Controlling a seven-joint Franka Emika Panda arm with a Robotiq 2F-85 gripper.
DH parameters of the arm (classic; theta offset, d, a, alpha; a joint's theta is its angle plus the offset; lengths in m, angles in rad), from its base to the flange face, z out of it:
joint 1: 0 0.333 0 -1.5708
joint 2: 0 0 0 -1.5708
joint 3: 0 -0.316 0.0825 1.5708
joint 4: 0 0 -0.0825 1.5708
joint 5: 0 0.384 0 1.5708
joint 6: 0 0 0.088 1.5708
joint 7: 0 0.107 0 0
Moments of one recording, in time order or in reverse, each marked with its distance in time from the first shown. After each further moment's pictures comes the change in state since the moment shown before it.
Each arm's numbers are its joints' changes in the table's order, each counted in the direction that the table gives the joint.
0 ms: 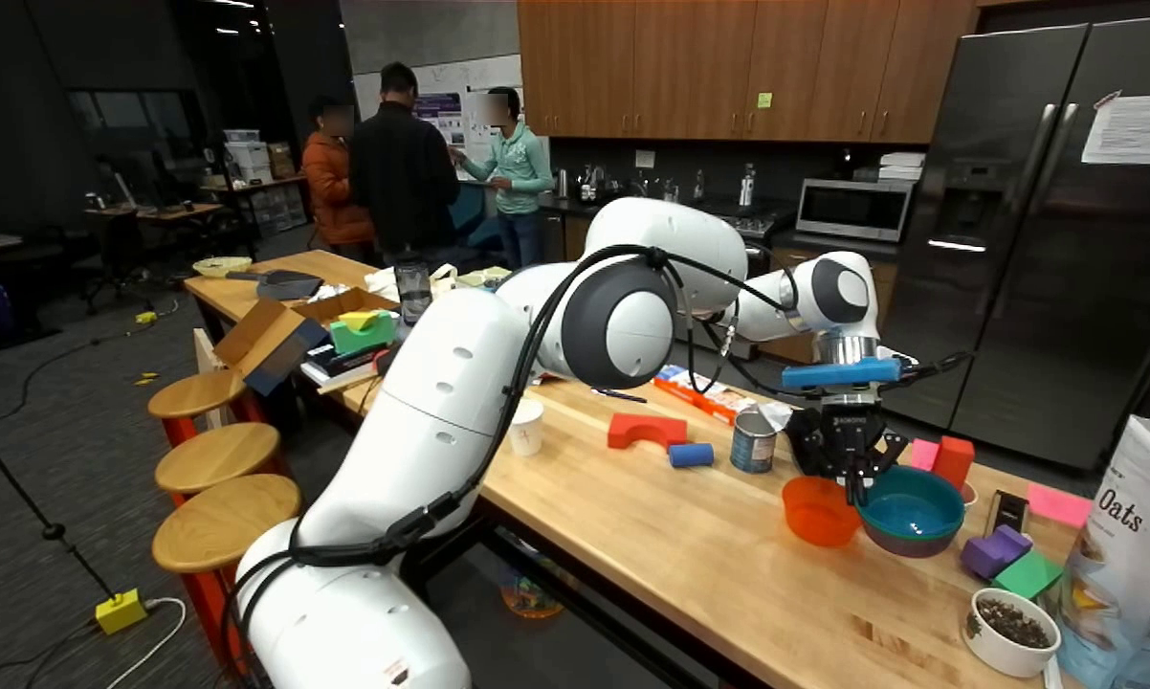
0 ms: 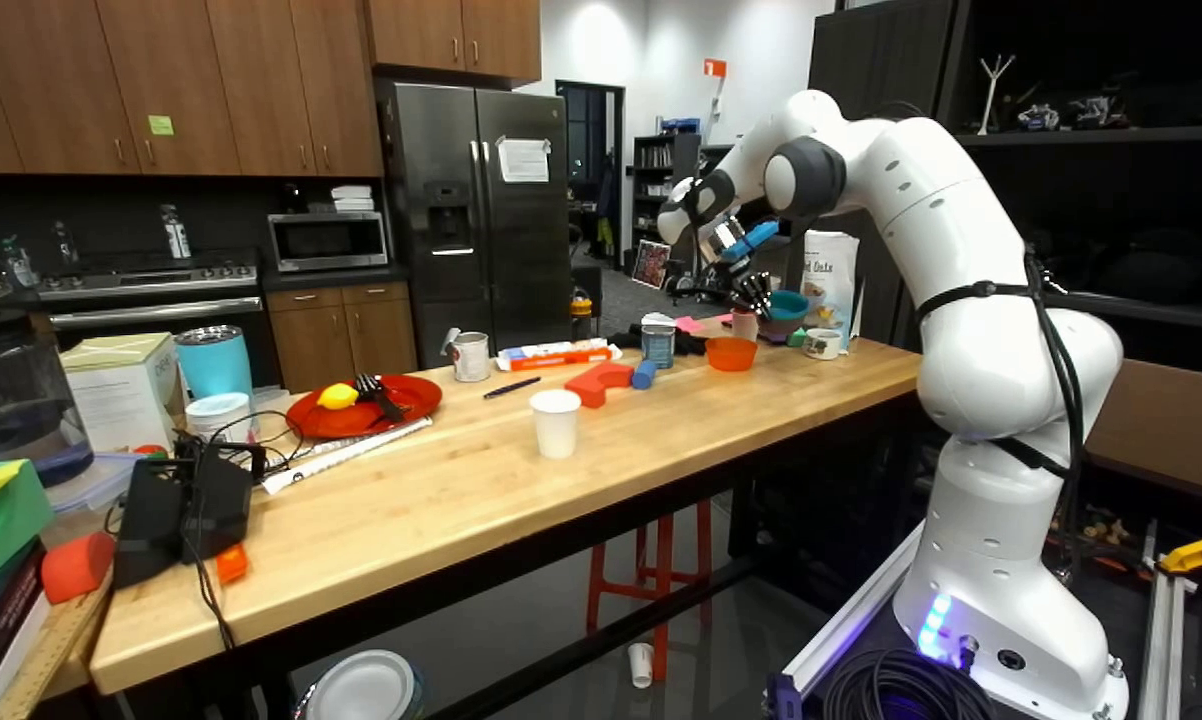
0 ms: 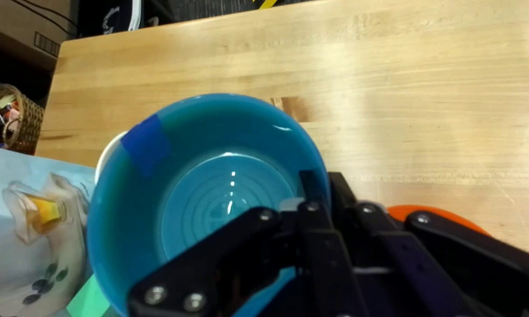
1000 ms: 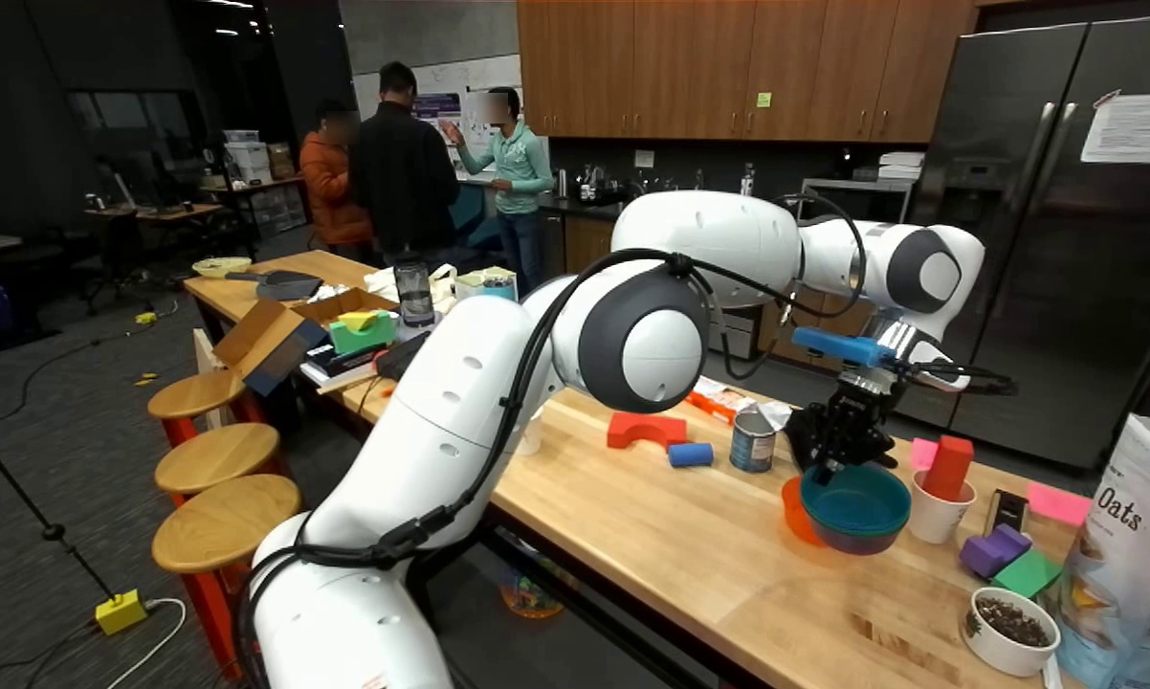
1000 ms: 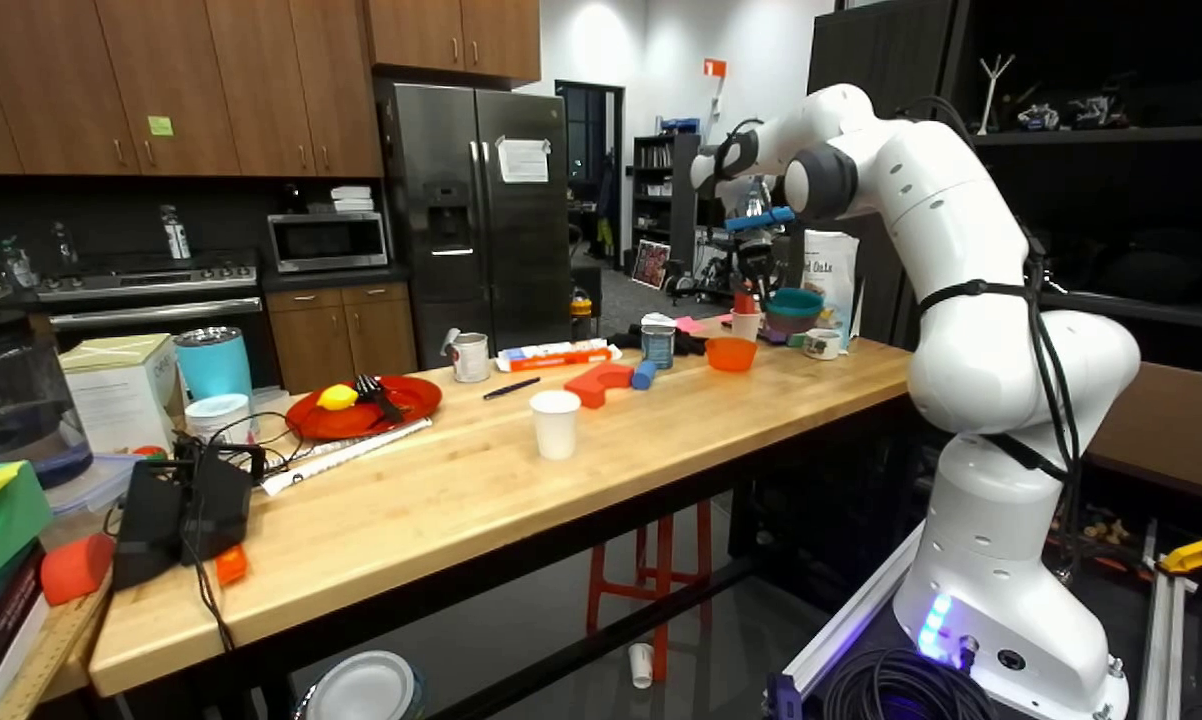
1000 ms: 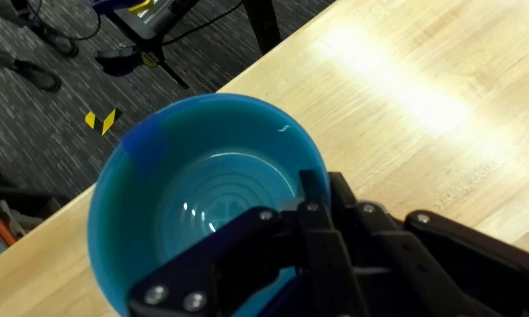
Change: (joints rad) arm -0.144 0.016 0.020 -0.184 0.441 -0.324 0.439
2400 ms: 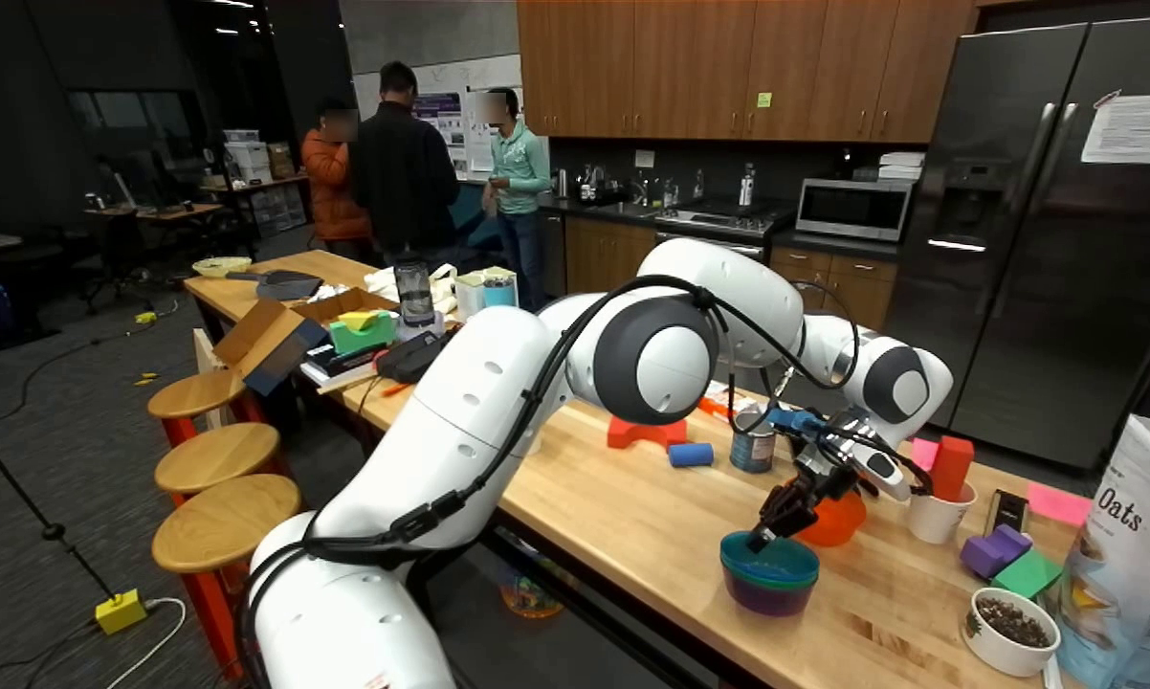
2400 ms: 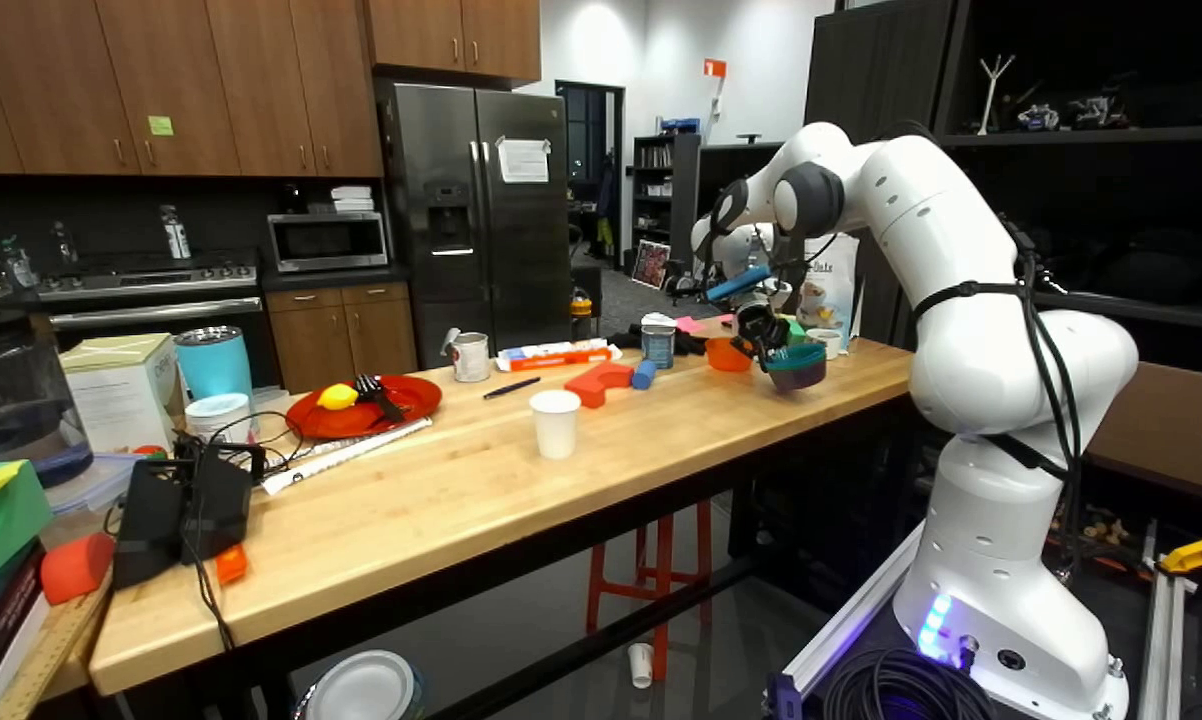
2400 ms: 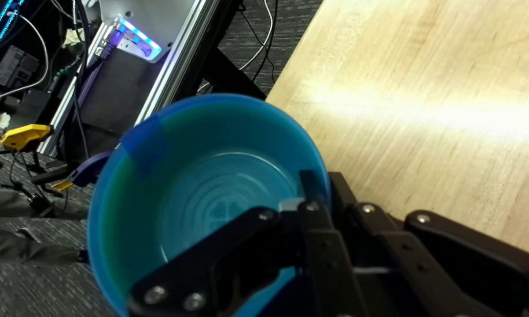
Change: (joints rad) arm 0.016 0.083 0.010 0.221 0.117 -0.001 0.456
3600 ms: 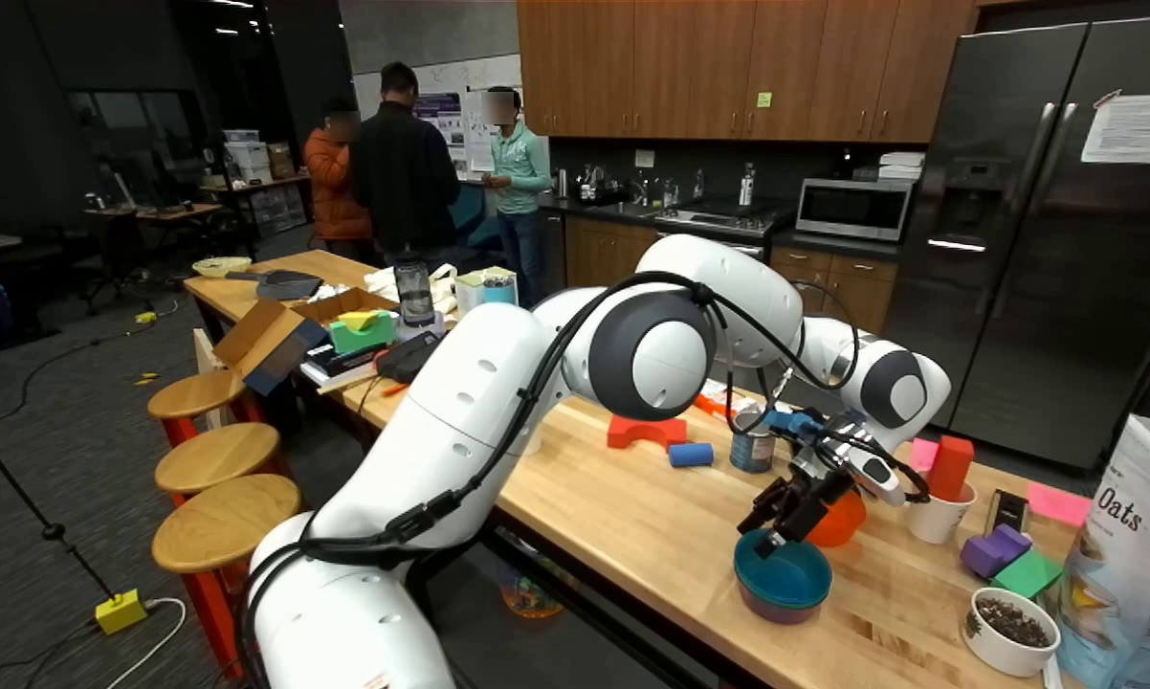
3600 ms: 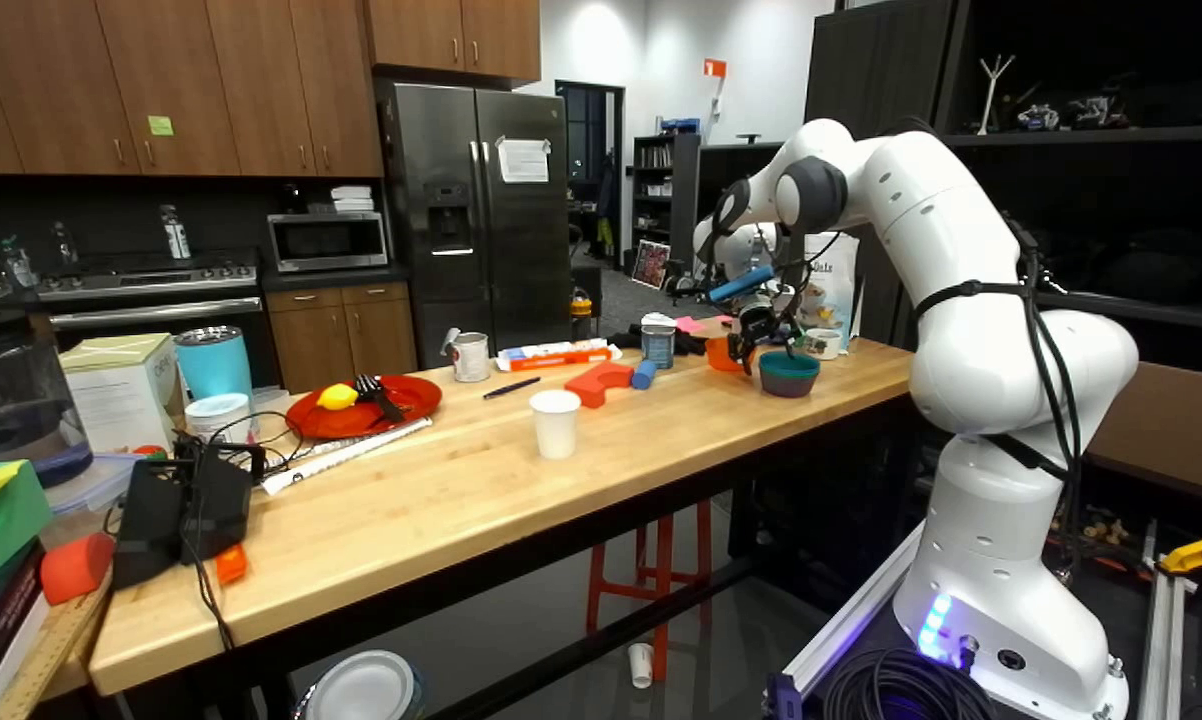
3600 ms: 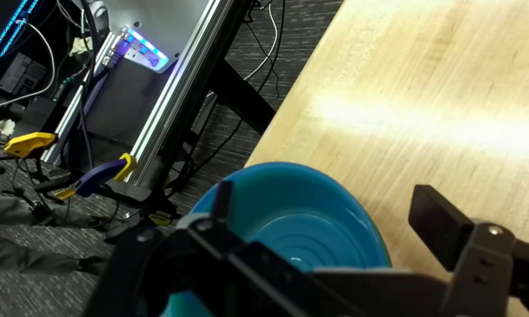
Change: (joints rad) arm 0.001 -0.021 -0.004 0.049 0.000 -0.004 -0.015
